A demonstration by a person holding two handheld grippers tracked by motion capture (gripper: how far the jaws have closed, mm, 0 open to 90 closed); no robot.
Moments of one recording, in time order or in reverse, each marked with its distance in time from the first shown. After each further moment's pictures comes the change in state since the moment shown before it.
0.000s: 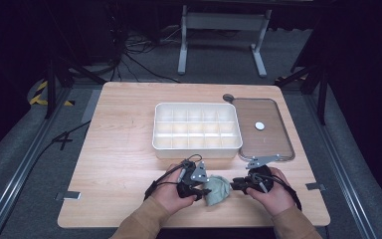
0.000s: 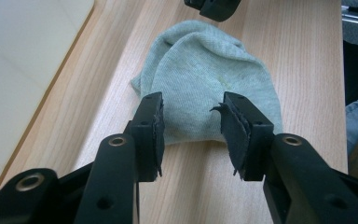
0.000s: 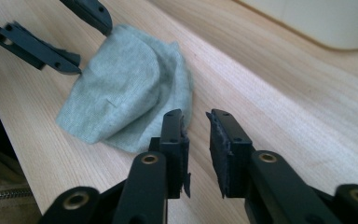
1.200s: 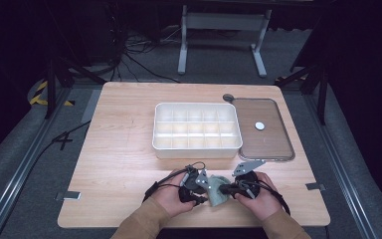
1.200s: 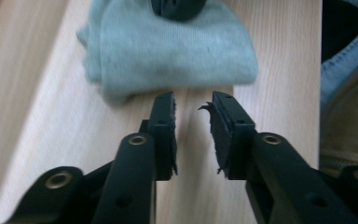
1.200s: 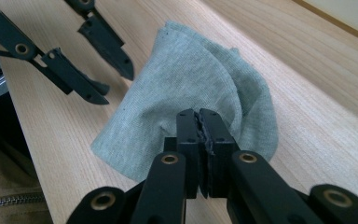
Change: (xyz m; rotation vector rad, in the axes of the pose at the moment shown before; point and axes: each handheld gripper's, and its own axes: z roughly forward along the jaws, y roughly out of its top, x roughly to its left) left arm -0.006 -0.003 0.007 0.182 -0.115 -0.012; right arm 0.024 0.003 0.026 0.011 0.053 -0.083
